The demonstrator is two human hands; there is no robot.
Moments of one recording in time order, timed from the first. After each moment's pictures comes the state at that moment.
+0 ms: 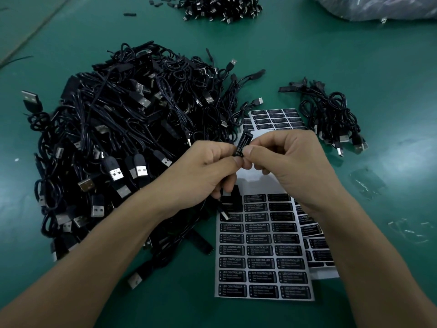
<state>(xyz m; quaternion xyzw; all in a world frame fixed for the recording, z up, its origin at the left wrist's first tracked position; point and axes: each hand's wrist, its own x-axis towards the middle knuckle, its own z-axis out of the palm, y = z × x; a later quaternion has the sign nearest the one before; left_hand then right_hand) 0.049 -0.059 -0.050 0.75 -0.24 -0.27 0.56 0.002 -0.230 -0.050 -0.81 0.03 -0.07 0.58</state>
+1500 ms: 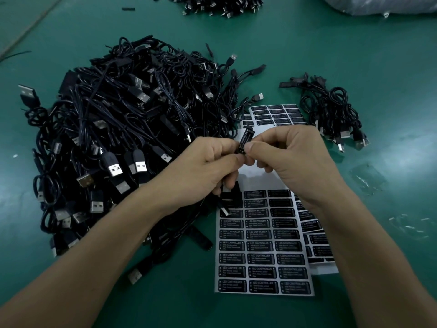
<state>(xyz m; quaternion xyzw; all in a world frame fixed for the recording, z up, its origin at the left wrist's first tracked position) 0.050 -0.059 -0.055 0.75 -0.26 -0.26 0.55 0.005 -0.232 -0.054 -0.80 0.06 -0.07 0.60</state>
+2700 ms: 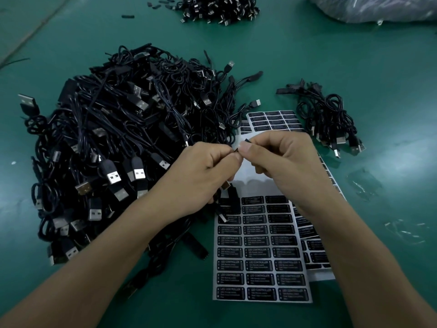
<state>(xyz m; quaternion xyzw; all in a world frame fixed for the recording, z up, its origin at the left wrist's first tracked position) 0.047 -0.061 -0.051 0.80 -0.26 -0.17 0.51 0.005 -0.230 -0.057 -0.78 0.01 -0.08 0.62</state>
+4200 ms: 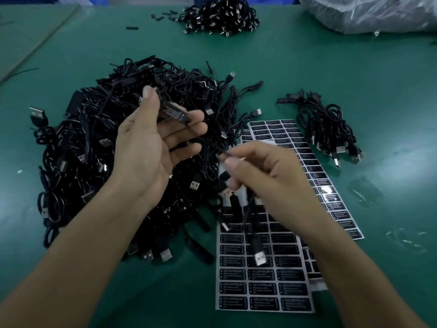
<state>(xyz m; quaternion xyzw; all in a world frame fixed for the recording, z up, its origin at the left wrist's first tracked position) 0.069 -0.039 -0.022 0.57 -0.01 -0.07 0.82 -0.006 -0.208 -0.048 -0.76 -0.05 -0.06 0.64</state>
